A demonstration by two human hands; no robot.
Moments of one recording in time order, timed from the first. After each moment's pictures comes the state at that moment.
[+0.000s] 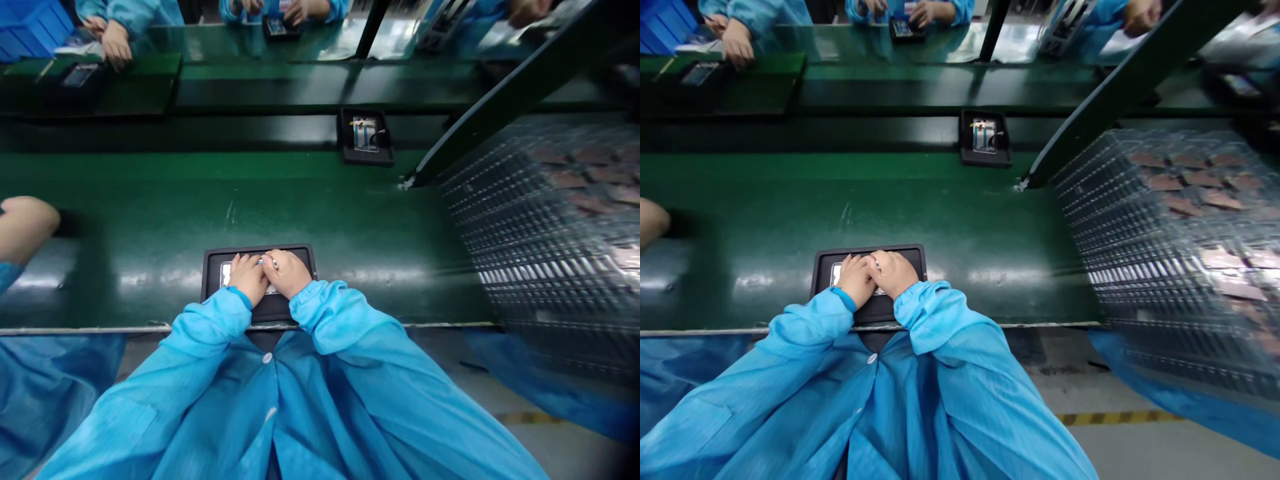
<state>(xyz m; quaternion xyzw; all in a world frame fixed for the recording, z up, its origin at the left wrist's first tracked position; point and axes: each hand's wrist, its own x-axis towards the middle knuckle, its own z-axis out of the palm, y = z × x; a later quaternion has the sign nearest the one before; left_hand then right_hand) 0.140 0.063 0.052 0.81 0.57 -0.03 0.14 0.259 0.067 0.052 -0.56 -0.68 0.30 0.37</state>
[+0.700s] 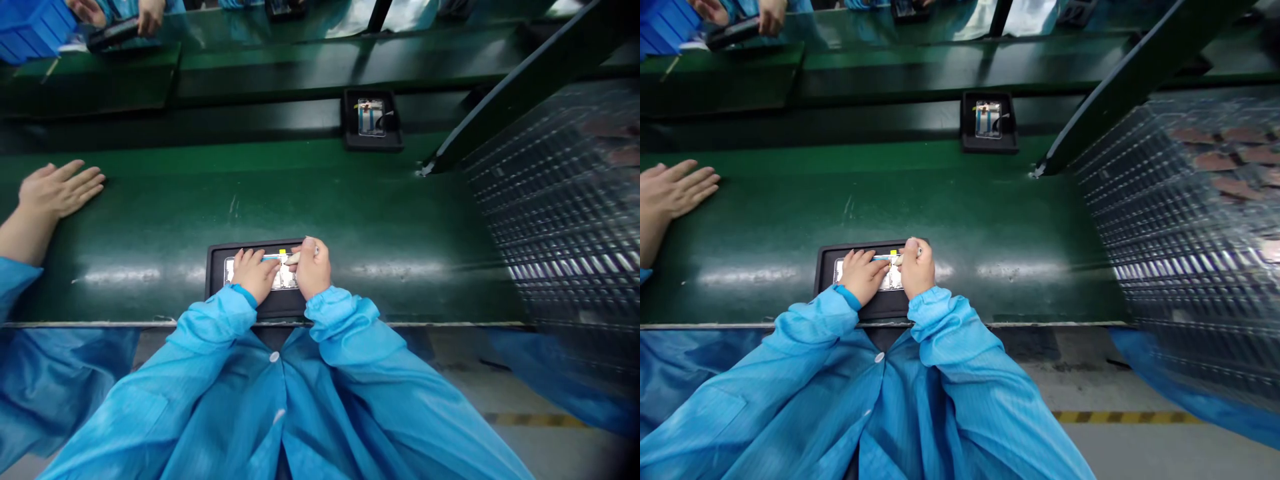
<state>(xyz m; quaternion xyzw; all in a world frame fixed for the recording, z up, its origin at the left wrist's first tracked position) 0.138 0.060 0.045 0.82 0.57 0.00 0.09 0.265 0.055 0.041 -0.66 -0.29 0.43 0.55</state>
